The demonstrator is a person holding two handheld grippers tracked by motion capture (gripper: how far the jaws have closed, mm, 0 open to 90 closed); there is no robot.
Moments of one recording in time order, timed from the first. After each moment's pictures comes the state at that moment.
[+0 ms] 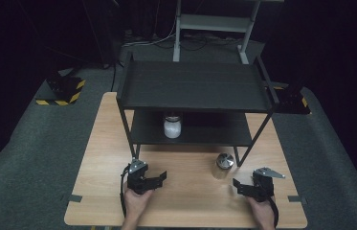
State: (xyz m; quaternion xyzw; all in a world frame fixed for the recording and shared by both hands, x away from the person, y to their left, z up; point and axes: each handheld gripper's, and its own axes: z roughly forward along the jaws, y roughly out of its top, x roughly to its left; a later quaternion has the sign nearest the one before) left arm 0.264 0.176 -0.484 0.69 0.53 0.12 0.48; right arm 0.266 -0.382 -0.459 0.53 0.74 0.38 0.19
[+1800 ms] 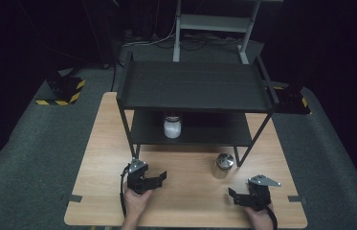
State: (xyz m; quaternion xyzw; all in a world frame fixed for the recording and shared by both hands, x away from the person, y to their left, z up) left arm 0.265 0.176 -0.484 0.69 0.53 0.12 0.48; right arm 0.245 -0.375 -0.458 0.49 0.77 0.38 0.17
